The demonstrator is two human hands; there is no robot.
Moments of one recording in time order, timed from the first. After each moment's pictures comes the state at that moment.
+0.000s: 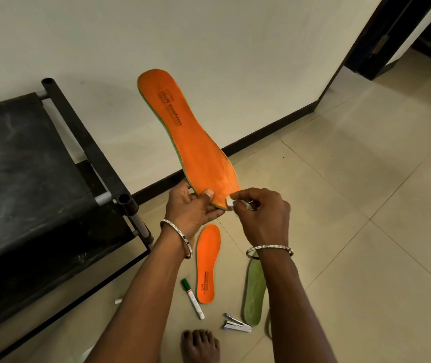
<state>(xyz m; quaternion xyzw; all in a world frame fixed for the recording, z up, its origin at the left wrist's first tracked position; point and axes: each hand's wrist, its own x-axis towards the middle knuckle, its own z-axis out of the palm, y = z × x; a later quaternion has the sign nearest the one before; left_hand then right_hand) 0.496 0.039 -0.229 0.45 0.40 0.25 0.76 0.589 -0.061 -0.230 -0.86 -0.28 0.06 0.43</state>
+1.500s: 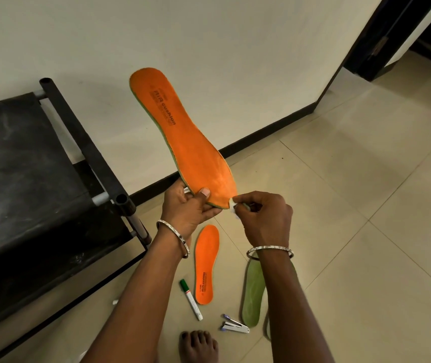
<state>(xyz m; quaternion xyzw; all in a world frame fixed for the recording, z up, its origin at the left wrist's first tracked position) 0.494 0.041 -0.223 0.44 0.40 0.26 0.76 0.586 -0.064 -0.225 -0.86 -0.24 0.07 0.44</state>
